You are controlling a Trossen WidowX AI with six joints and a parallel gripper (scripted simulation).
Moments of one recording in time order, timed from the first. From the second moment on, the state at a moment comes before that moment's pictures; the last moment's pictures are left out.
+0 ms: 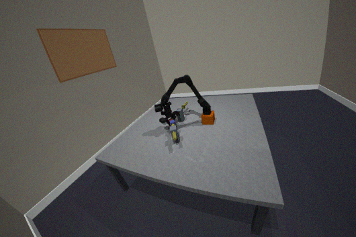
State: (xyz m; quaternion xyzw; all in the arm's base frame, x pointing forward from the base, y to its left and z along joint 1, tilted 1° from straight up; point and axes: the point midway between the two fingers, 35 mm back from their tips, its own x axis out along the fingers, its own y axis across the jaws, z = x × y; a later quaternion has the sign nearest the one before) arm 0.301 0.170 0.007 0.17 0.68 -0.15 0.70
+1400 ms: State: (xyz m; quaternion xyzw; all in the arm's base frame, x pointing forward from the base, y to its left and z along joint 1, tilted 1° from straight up) arm 0.301 0.170 0.007 0.17 0.68 -0.15 0.70
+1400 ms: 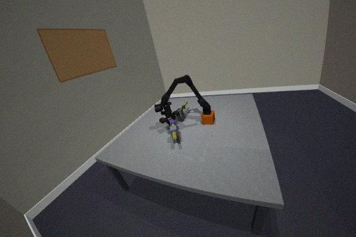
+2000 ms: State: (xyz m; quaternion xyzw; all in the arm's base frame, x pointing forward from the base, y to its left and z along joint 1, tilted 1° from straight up) arm 0.301 0.170 0.007 0.17 0.68 -0.15 0.70
